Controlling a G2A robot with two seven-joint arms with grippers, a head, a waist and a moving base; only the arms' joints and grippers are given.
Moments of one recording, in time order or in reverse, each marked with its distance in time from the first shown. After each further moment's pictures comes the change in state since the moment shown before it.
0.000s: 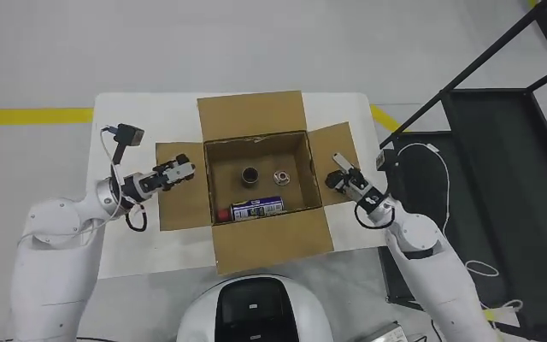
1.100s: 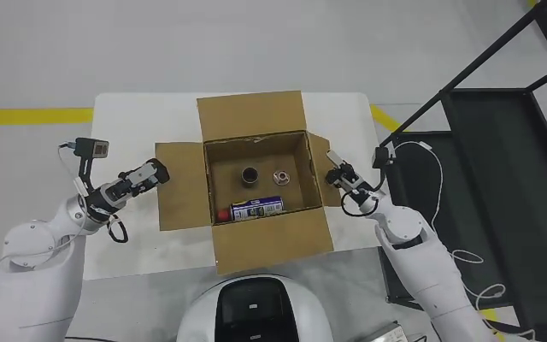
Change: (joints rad) left arm 0.109 0.034 -0.101 0.011 -0.120 -0.052 0.057; right arm 0.105 -0.028 -0.068 0.146 -0.147 0.040 -0.106
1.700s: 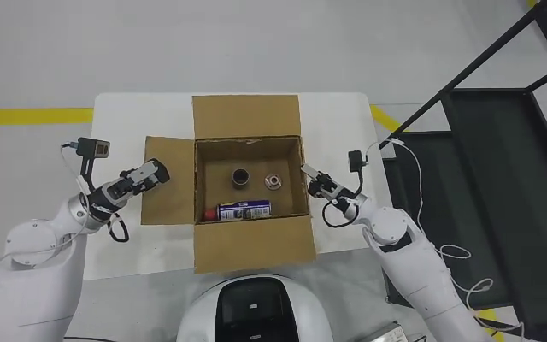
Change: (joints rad) left arm -0.011 0.011 0.017 0.023 0.010 0.010 0.017; right arm 0.004 -0.011 -0.082 -0.062 -0.079 0.055 0.082
